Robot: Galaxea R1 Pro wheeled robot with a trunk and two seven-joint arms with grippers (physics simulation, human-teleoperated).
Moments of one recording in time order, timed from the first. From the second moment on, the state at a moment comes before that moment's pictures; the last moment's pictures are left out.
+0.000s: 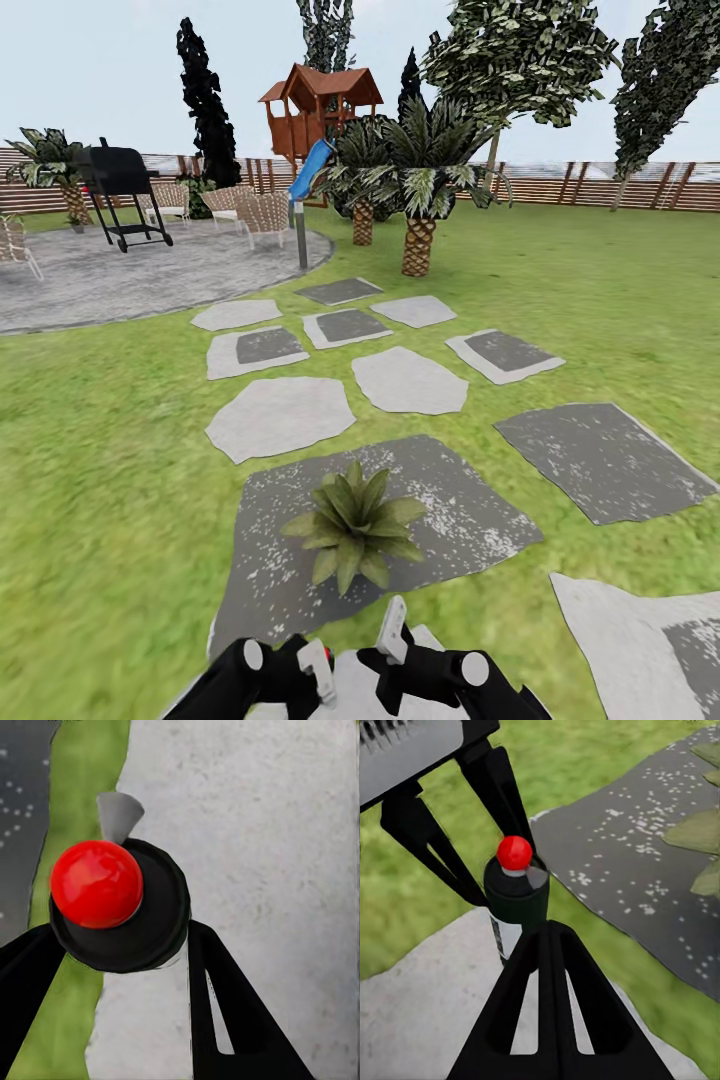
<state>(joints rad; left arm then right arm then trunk) -0.41 -0.09 -0.11 -0.61 -0.81 0.05 -0.69 -0.41 0.08 0.22 -0.56 0.43 -0.30 0.71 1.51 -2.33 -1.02</state>
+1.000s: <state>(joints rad) -0.41 -0.11 -0.25 -0.65 -0.84 0.09 -0.74 -0.41 0.08 0.22 -0.56 0.43 -0.30 0.71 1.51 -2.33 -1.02</state>
